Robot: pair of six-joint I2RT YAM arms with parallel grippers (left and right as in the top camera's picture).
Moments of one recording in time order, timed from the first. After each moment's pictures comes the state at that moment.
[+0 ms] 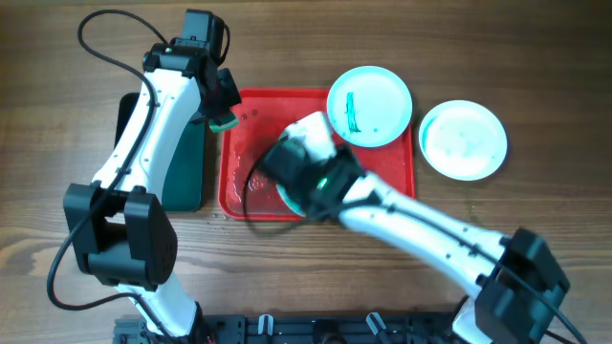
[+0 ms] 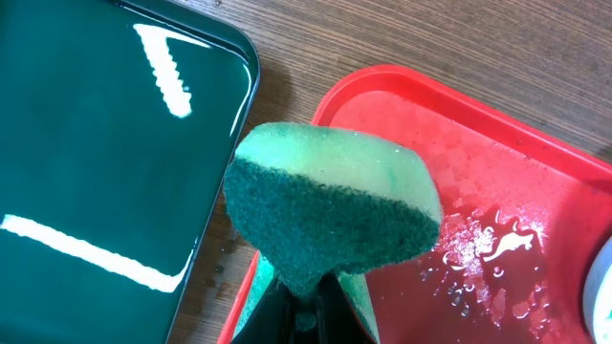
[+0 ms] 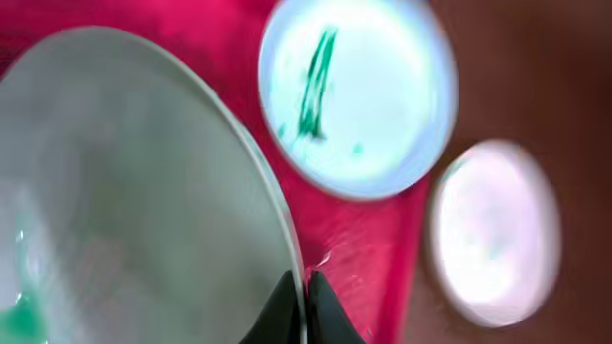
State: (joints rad) left arm -0.17 1.88 1.63 -1.03 -0.10 -0.53; right arm 0.89 1.71 1.32 -0.90 0.64 0.44
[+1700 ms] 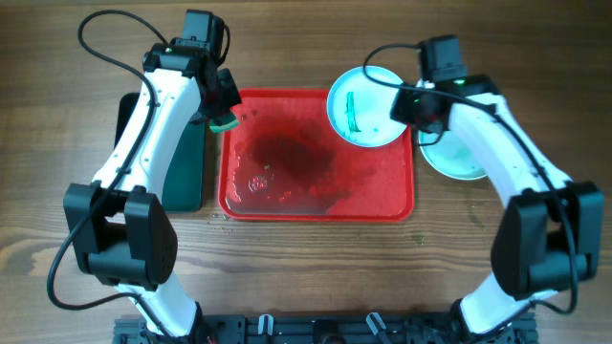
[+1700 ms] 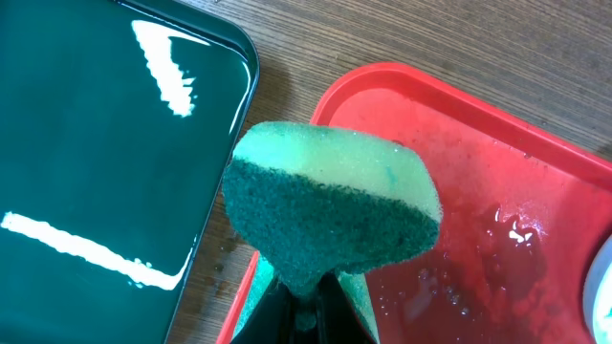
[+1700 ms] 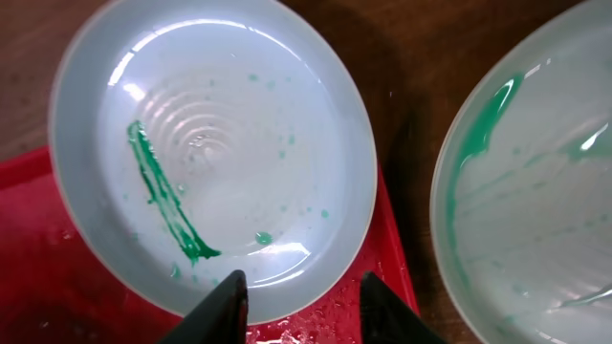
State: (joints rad) left arm -0.17 1.89 1.63 -1.03 -0.09 -0.53; right arm 0.20 1.82 1.34 -0.71 -0.02 0.54
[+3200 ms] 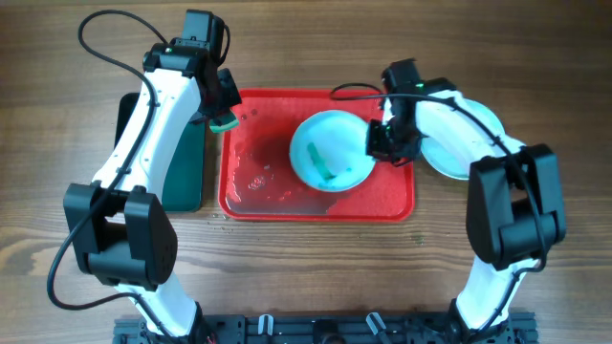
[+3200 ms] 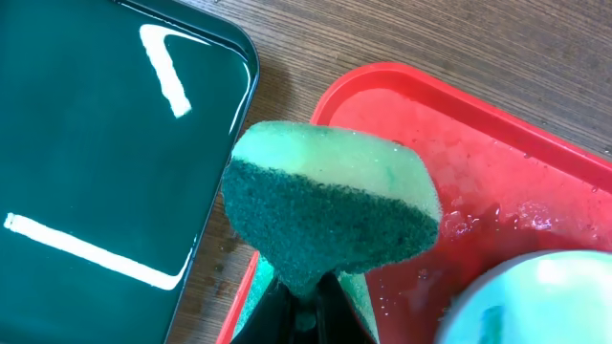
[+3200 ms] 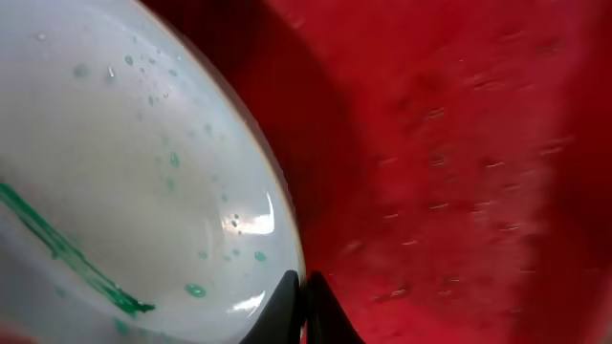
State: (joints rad) left arm -0.17 1.89 1.63 -1.03 -0.09 -0.53; right arm 0.28 1.99 1.36 -0.90 -0.24 0.39
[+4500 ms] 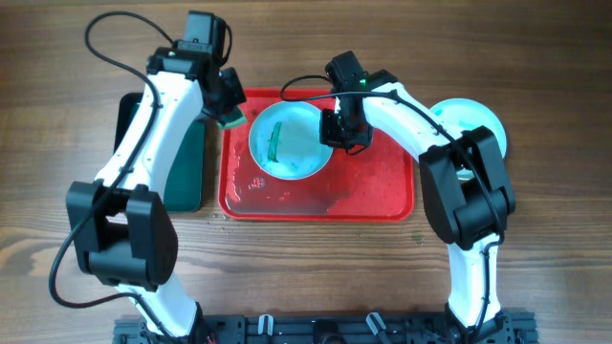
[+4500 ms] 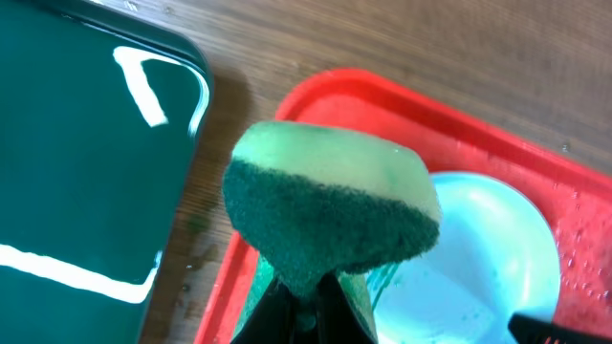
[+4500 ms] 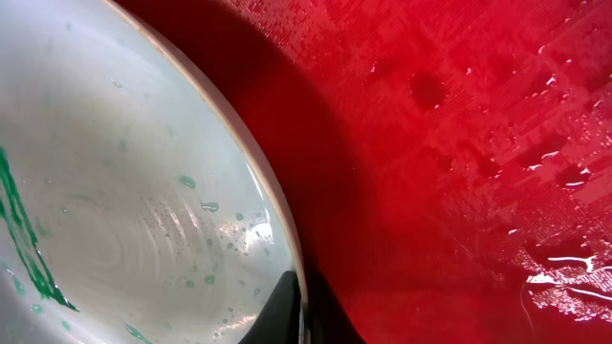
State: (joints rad) left arm -0.18 1.89 1.57 -0.92 -0.03 -0.50; right arm 0.45 2.19 1.60 -0.82 -0.23 0.51
